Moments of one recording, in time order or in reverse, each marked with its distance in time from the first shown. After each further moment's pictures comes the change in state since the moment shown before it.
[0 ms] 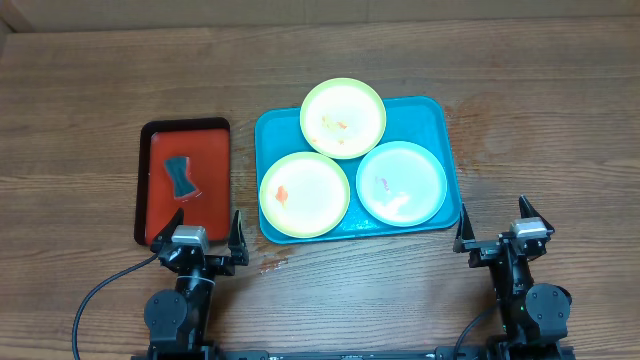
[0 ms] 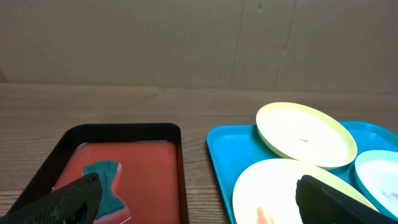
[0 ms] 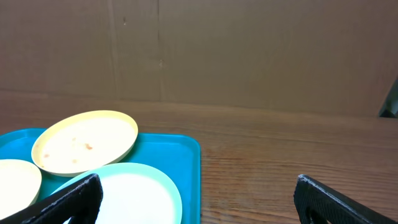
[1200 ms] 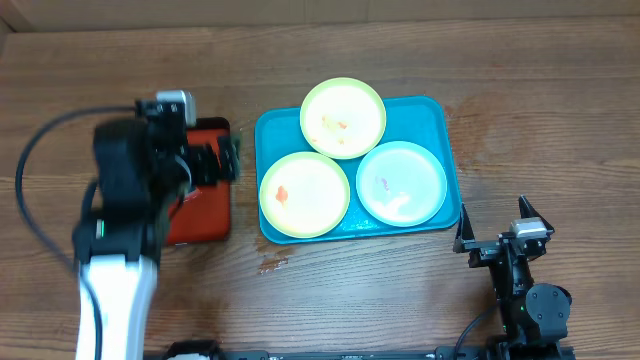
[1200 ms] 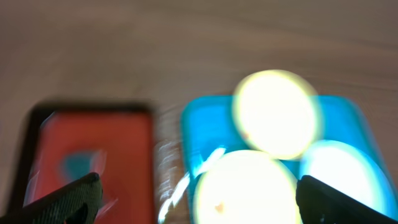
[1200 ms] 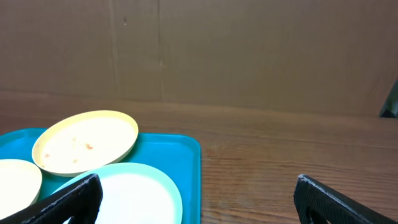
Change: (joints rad) left arm 0.026 1.177 1.142 -0.616 0.070 -0.091; right arm 0.000 0.000 0.000 -0.001 -0.002 0.000
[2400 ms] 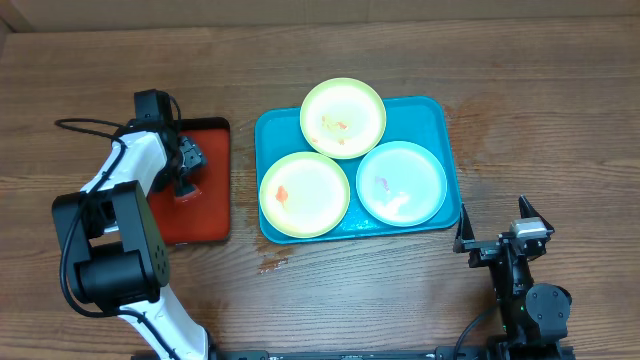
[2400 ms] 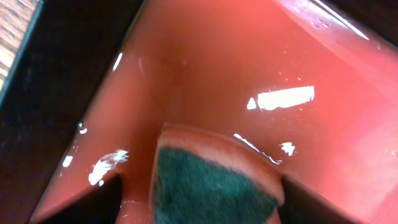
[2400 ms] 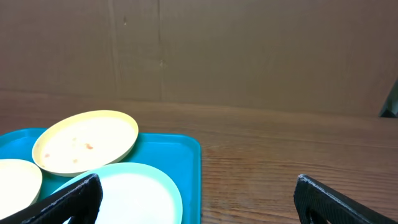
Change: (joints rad) left arm 0.133 0.780 0.111 0.082 -0.322 -0.254; right arm 0.000 0.000 0.000 0.000 0.000 0.000
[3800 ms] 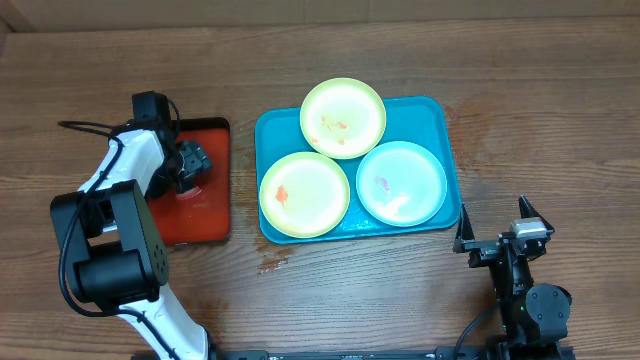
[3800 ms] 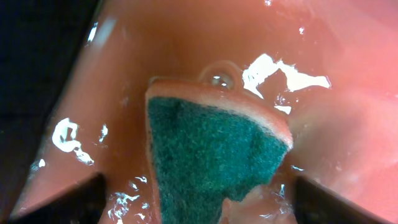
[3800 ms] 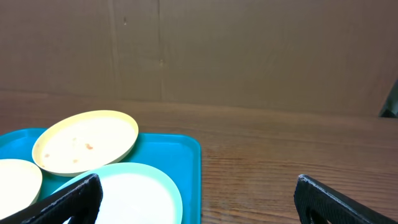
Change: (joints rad) left arm 0.012 0.005 0.020 -0.093 0.050 0.023; right arm 0.000 0.000 0.000 0.000 0.000 0.000
